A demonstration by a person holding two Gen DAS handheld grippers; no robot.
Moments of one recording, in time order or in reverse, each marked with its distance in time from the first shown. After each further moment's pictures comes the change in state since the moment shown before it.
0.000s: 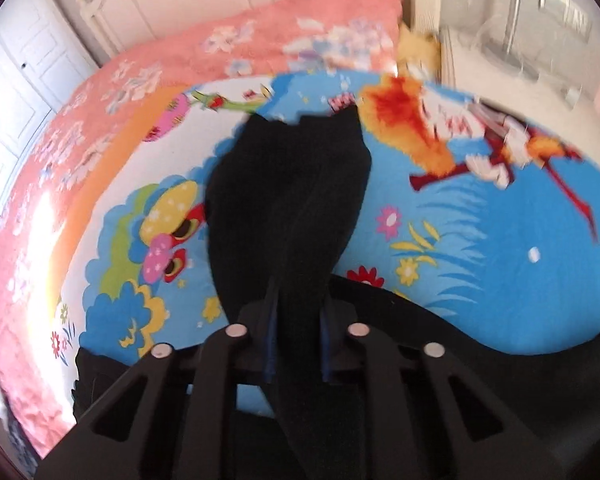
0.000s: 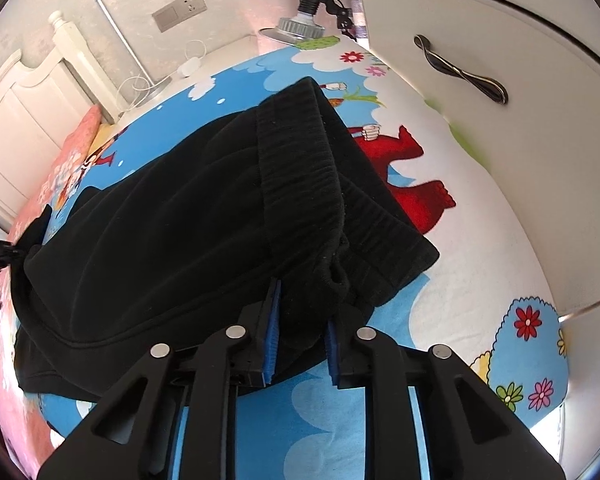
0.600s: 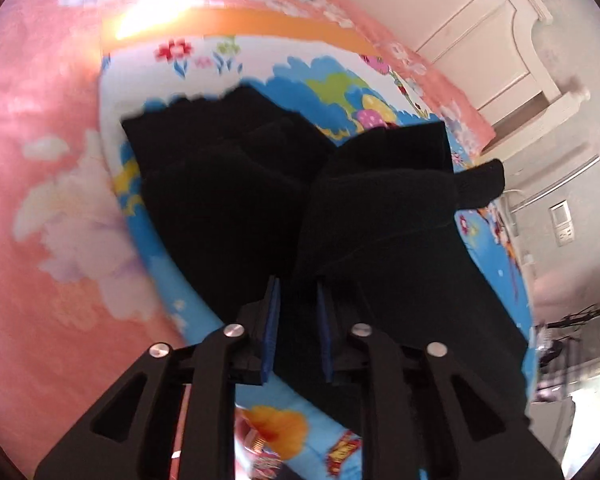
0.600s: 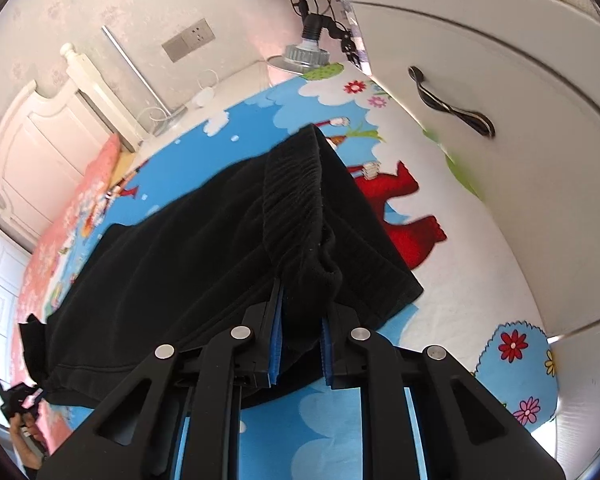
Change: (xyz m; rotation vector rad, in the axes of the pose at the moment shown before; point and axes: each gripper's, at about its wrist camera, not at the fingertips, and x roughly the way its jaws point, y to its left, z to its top) left arm -0.048 0.205 -0.247 -0.695 -0.056 -0.302; right arm -0.018 -0.016 0.014 0.037 -0.052 0.066
